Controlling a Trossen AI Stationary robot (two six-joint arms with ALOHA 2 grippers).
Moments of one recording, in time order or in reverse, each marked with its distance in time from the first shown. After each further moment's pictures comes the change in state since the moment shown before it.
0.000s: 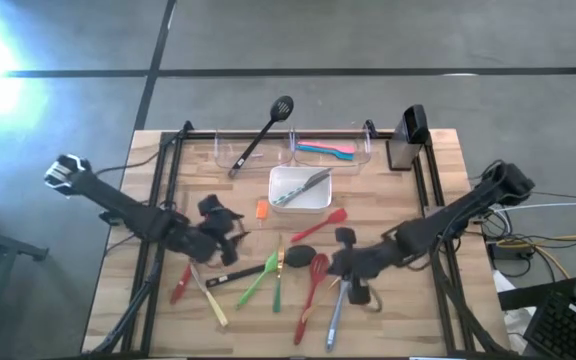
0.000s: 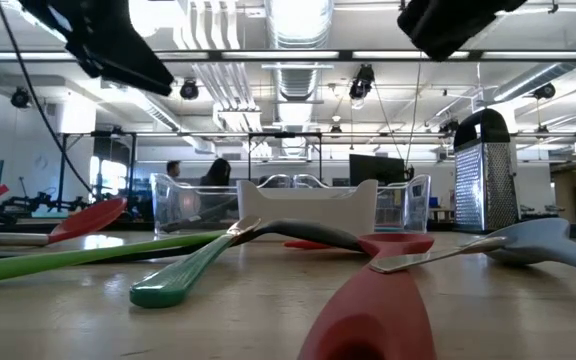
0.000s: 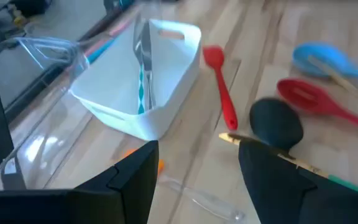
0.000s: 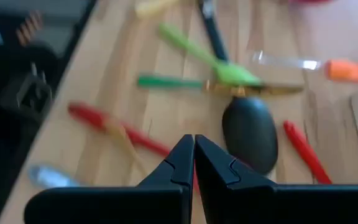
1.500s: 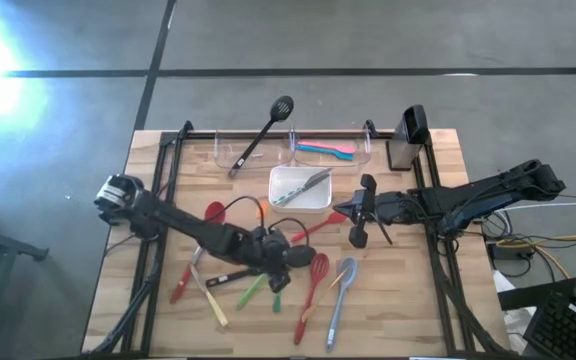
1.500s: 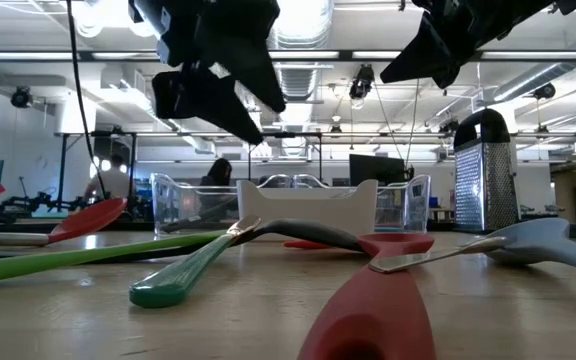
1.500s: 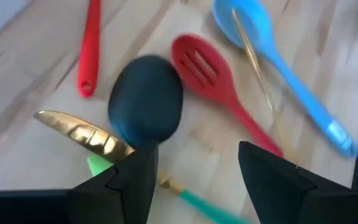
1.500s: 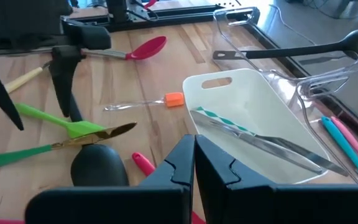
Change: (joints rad) left arm 0.106 0.595 0.452 0.015 0.509 -0.343; right arm -0.306 -0.369 -0.316 0.224 0.177 -0.061
